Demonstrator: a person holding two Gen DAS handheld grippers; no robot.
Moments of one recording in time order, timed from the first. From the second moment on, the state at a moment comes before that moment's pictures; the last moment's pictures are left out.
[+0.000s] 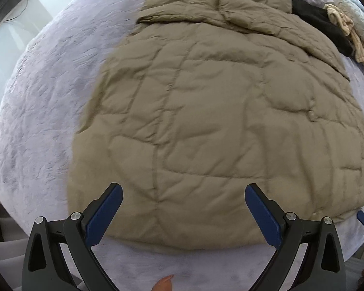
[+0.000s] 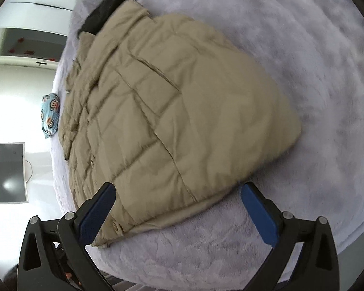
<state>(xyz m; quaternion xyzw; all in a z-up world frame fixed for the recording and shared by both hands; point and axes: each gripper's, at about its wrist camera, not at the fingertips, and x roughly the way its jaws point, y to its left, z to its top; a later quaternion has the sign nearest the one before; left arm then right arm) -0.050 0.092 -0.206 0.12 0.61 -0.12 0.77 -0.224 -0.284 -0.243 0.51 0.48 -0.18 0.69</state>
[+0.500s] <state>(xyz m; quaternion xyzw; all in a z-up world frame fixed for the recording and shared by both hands) -0.058 0.211 -0.223 -0.15 0.66 -0.21 0.70 -0.247 -0.297 -0.268 0.62 0.41 -0.17 0.64</state>
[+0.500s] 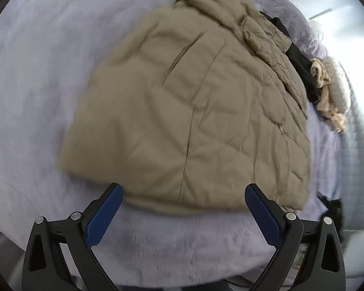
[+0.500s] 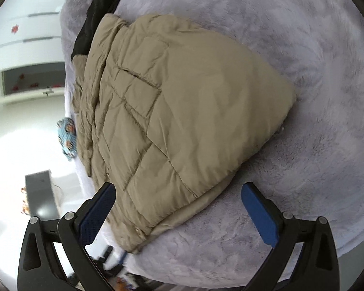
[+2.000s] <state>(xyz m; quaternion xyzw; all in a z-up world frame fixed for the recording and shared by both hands) 0.043 0.136 -0.068 -0.14 0.50 -0.31 0.79 -0.151 -0.347 -0.157 0.55 0.35 -0.10 0.75</state>
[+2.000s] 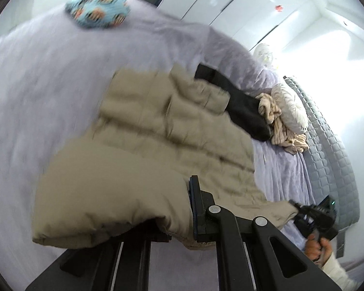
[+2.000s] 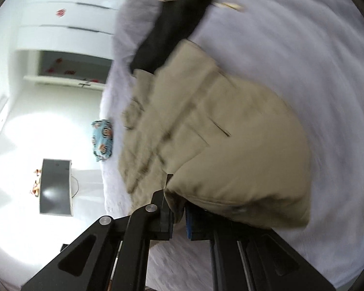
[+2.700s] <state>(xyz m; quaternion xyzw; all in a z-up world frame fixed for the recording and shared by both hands) 0.272 -0.011 -0.147 -0.01 0.54 -0.18 0.82 0.141 -0.449 -0.173 0.40 0.45 -0.08 0.79</state>
